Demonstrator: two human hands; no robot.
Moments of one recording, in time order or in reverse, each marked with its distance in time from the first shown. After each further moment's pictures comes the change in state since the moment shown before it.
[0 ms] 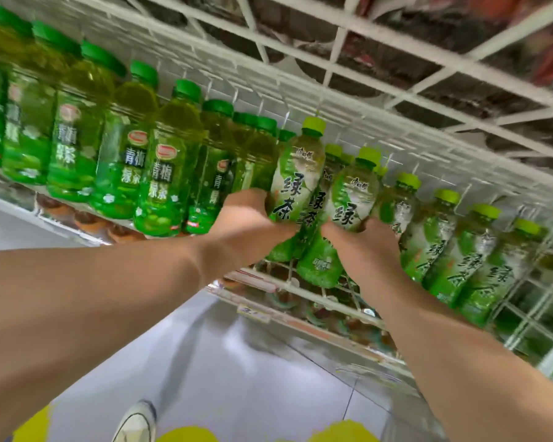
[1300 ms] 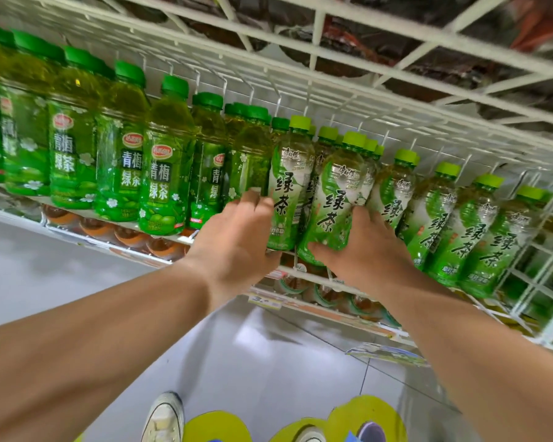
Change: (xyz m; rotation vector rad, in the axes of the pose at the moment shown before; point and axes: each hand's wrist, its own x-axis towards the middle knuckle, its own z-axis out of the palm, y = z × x) left_hand -0.040 -0.007 -0.014 0.645 -0.052 0.343; right_hand -0.009 0.024 -0.004 -0.789 -0.092 -0.245
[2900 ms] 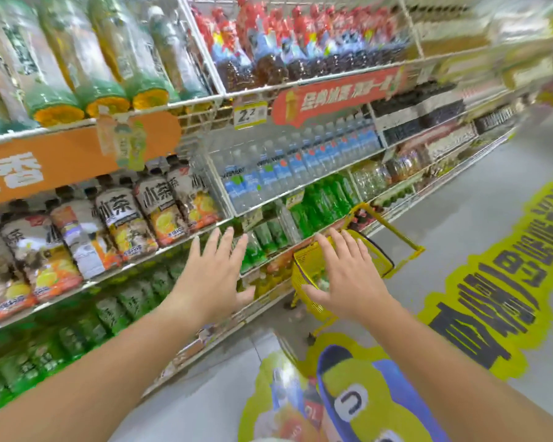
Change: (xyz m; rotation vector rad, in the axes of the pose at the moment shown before) left_hand -0.296 0.374 -0.291 0.518 0.140 0.964; right_hand -0.598 0.171 -0.276 -0.149 0.495 0.446
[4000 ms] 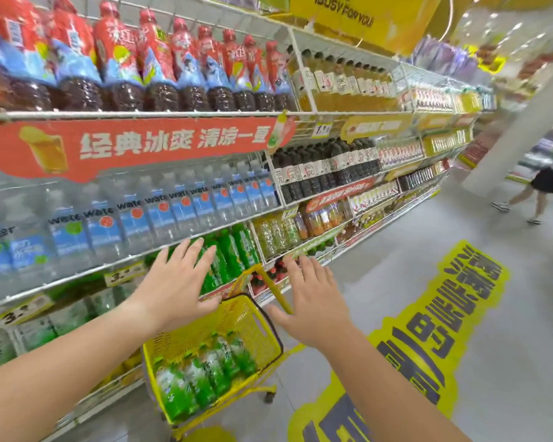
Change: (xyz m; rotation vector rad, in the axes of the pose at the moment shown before) left_hand 0.405 0.233 -0.002 -0.143 0.010 -0.001; right_hand 0.168 0.405 0.003 -0.015 -0.064 0.050
